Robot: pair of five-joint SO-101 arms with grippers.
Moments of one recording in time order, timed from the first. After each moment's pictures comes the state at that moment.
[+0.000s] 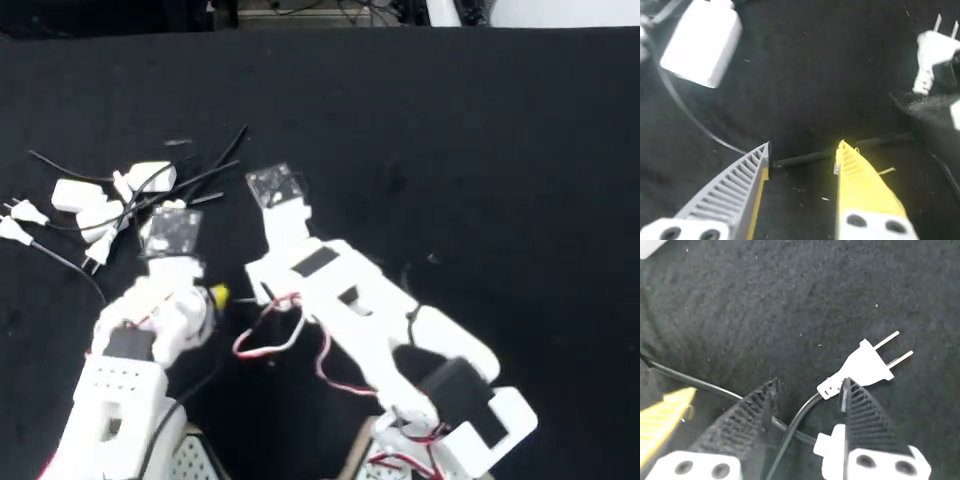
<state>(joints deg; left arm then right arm) 1.2 -64.0 82.6 41.2 -6.2 -35.7 -5.5 46.6 34.9 -13.2</state>
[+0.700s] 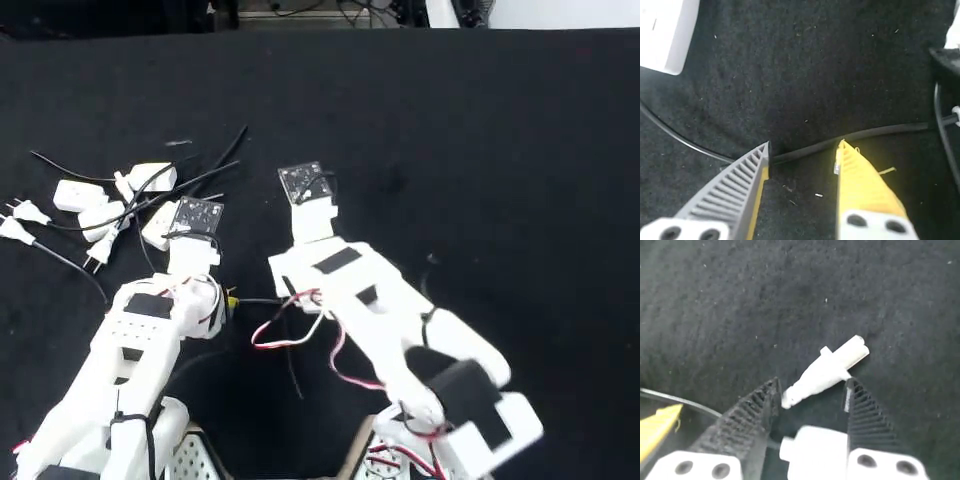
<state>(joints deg) 3.6 -41.3 74.1 37.8 -6.2 -30.2 -6.8 50.7 31.3 -13.3</state>
